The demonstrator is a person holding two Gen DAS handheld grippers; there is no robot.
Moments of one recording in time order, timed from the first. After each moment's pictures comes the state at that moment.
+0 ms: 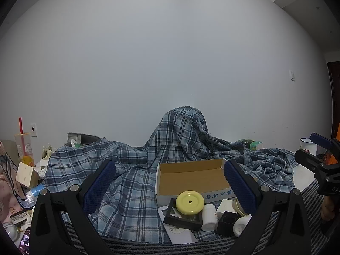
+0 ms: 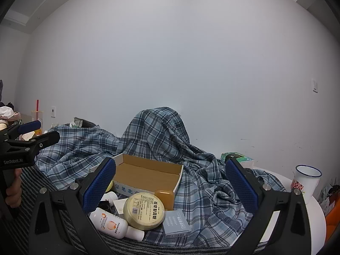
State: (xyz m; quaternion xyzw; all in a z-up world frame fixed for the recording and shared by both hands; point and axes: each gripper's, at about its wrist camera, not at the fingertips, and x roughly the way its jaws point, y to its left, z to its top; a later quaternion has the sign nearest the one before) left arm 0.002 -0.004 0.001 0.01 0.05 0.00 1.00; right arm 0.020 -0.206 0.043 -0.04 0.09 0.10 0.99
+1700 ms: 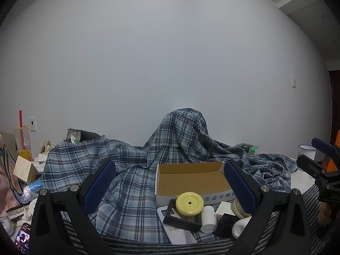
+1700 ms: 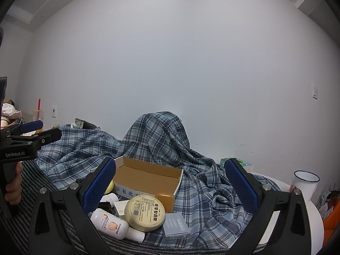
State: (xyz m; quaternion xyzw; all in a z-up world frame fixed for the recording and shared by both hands) left arm 0.001 0.004 0.002 -0.01 0.05 0.00 1.00; right arm 0.017 -0.206 0.043 -0.05 0.07 0.10 0.99
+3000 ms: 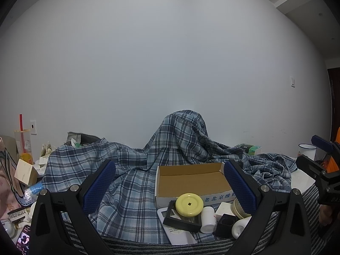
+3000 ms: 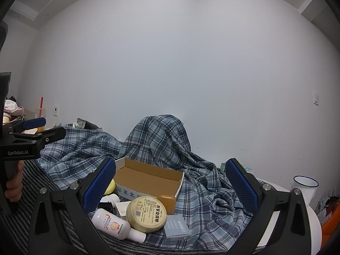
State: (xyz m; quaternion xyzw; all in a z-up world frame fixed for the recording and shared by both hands) left arm 0.000 0.005 0.007 0.00 0.04 -0.01 1.00; right arm 0.012 -0.200 0.045 -0.06 0.05 0.10 0.99
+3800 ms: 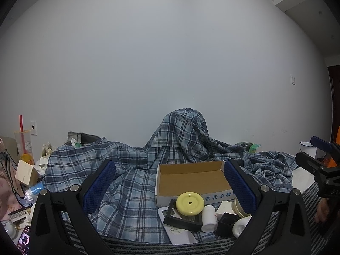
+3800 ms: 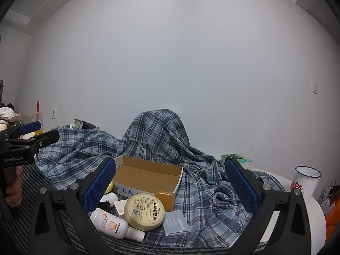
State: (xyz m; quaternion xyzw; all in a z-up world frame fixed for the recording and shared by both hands) left arm 0.001 0.005 0.005 0.00 0.05 0.00 1.00; right arm 0.019 -0.205 0.042 -0.04 0.08 0.10 0.99
